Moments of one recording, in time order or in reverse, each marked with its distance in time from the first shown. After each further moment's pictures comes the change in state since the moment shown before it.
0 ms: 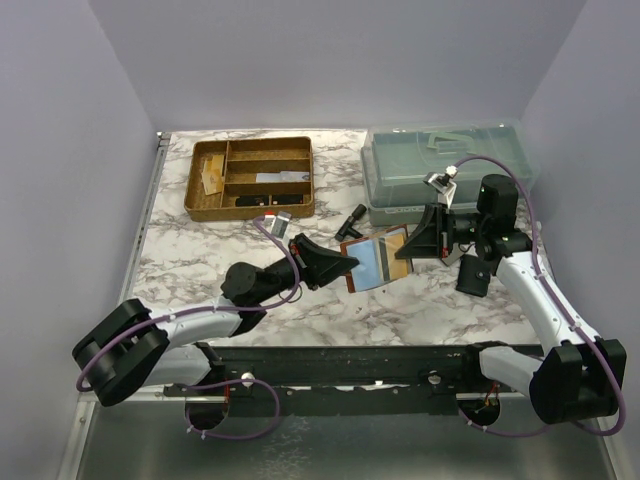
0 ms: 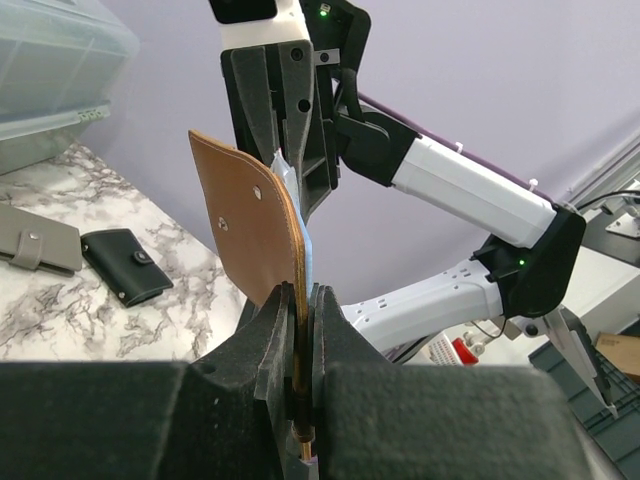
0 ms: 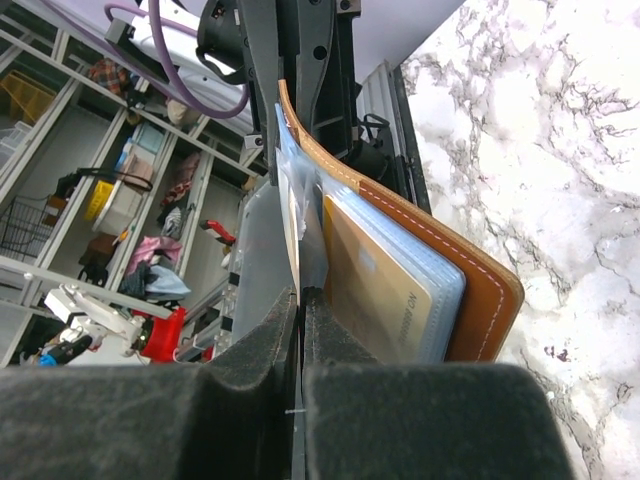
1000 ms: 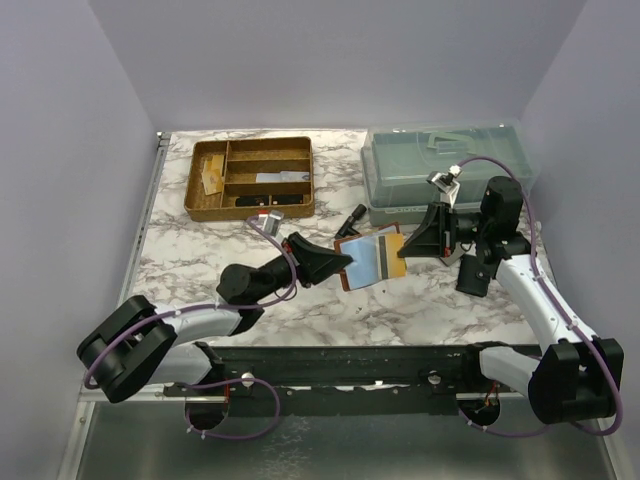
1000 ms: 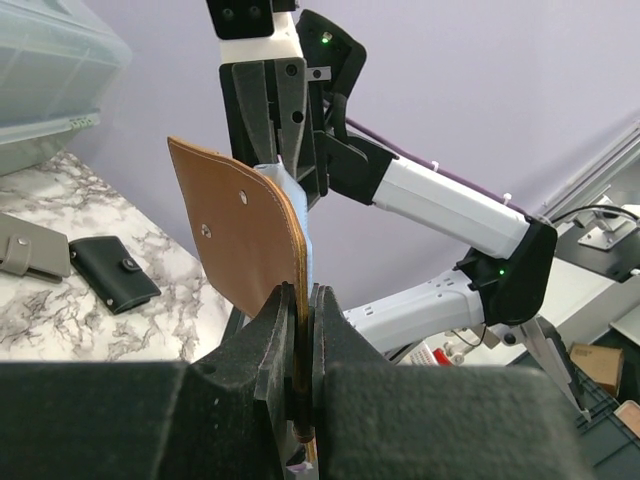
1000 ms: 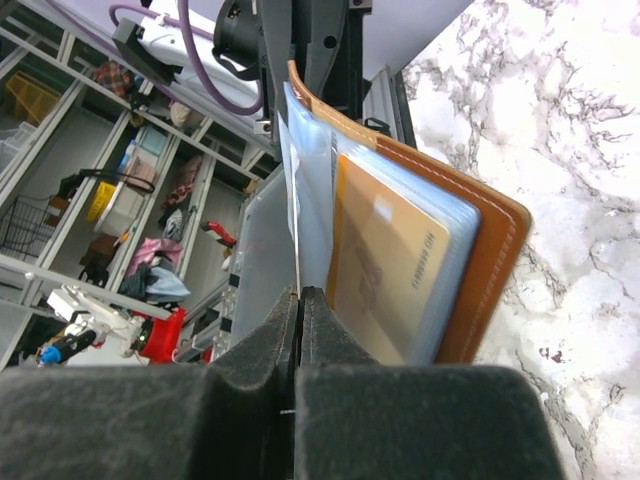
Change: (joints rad) left arm 0.048 0.055 -0.021 0.121 0.035 -0.072; right arm -0.019 -0.002 -0.052 0.206 -0.030 0.153
